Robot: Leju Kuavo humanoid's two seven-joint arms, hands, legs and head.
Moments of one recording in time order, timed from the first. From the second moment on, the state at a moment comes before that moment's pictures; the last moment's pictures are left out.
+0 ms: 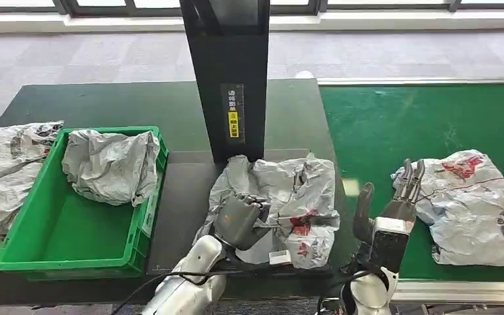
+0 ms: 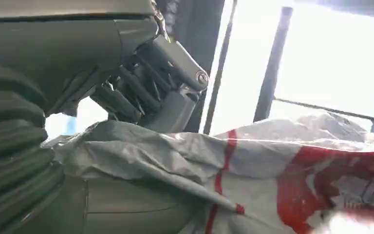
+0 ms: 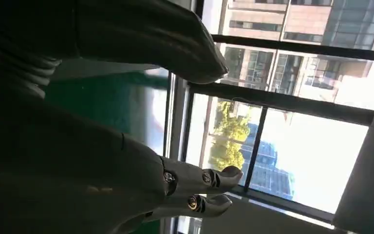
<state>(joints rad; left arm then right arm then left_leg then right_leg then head) -0.34 -0.32 -0.37 -0.79 -1.32 0.67 -0.20 -0.02 0.24 0.06 -1.43 0.18 -0.66 -0.70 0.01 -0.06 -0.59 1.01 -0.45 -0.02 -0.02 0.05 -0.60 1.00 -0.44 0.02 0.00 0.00</state>
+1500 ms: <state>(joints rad) -0.30 -0.33 0.59 -1.55 -1.27 0.70 -0.45 -0.02 0.25 0.08 -1.44 0.22 -0.66 -0.70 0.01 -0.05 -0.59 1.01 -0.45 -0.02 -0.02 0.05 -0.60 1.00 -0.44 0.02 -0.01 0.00</state>
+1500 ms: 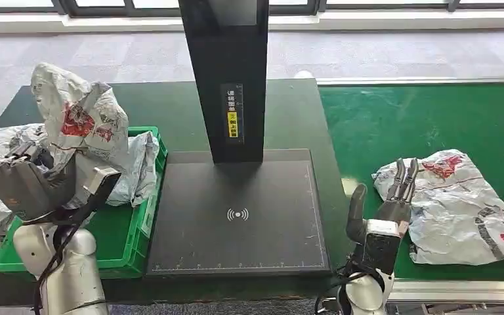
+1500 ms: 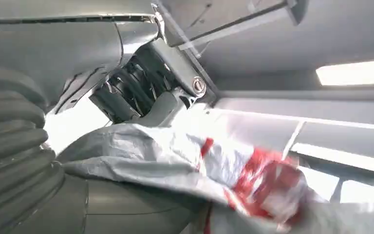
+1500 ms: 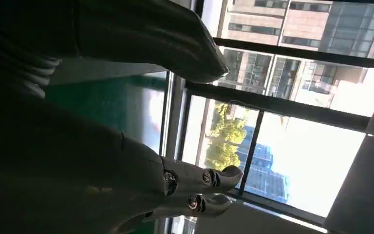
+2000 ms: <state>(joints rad) -0.35 -0.34 0.76 -1.39 -1.30 0.70 -0.47 -0.01 0.26 0.08 -1.44 0.22 -0.64 -0.70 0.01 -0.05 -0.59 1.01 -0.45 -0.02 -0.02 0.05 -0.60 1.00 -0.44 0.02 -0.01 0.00</state>
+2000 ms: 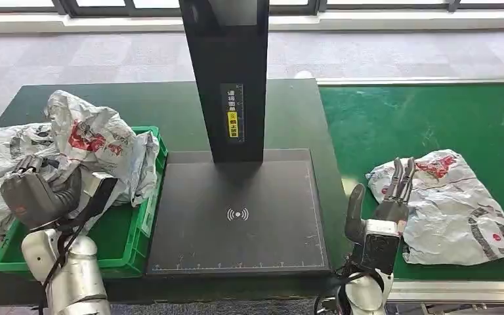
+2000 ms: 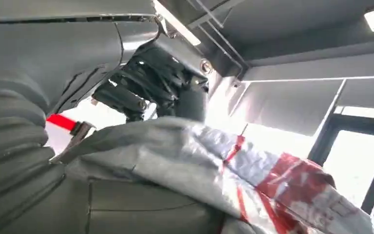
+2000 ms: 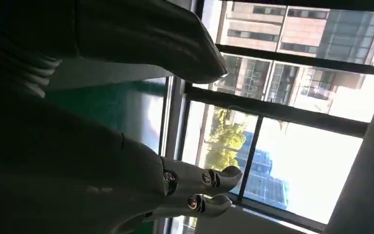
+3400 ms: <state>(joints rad) -0.32 -0.34 0.50 -1.36 -1.13 0.70 -0.50 -0.04 0.26 0.06 -1.39 0.22 -0.59 -0.70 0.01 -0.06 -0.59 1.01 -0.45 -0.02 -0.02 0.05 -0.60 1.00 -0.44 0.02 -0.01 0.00</state>
